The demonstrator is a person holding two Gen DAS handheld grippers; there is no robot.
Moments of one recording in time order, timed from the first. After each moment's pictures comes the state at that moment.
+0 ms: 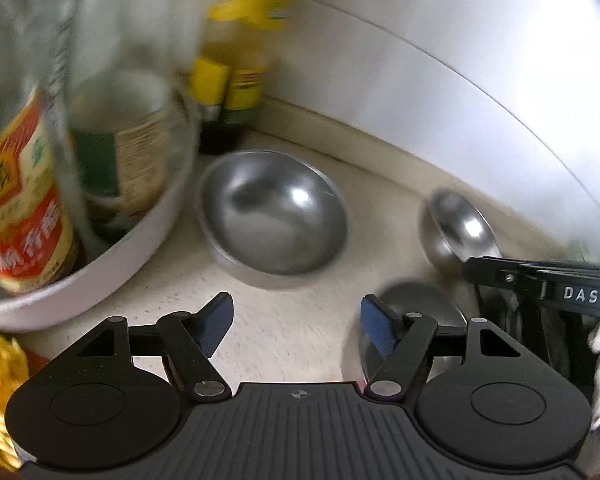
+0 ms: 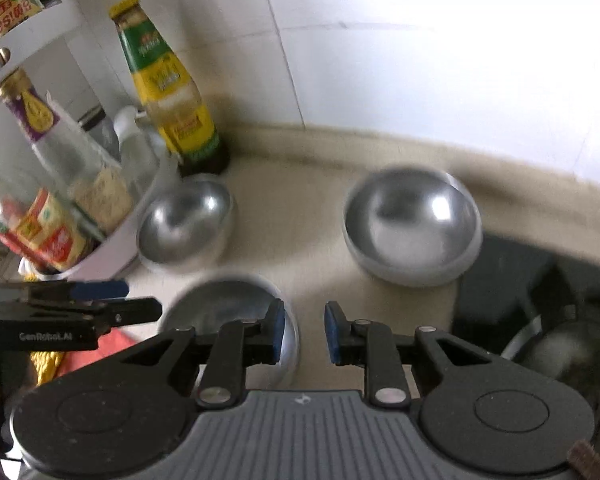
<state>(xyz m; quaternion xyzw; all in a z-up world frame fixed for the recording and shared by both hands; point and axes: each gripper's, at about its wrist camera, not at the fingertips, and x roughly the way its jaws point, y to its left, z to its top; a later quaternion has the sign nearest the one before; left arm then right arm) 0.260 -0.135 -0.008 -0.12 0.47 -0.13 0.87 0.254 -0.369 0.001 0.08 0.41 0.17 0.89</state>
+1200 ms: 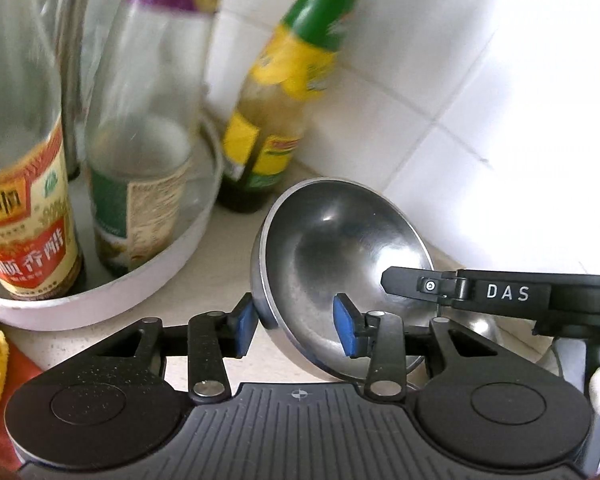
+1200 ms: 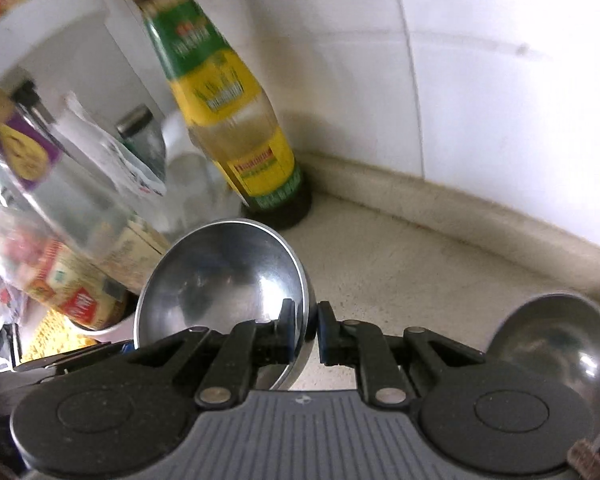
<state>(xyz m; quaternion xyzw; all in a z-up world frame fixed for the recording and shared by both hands) 0.267 -0.150 0.016 -0.18 0.39 -0.07 0.90 0.333 -0.318 0.004 0.08 0.41 0.27 0.87</state>
